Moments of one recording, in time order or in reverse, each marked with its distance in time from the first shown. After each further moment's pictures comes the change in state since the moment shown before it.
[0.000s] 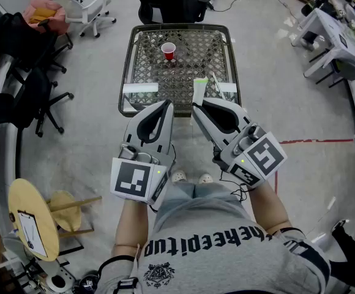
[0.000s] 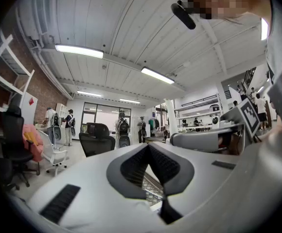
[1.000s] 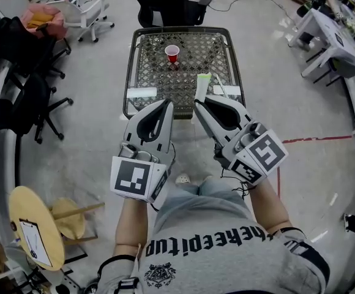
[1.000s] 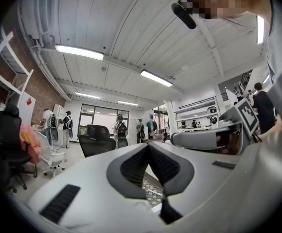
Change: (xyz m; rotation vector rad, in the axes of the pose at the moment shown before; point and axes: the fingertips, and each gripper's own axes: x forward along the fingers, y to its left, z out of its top) left arm -0.016 0.033 -0.006 -0.003 -0.033 -0.030; right arm 0.028 0.013 -0.007 -0.007 0.005 -0.055
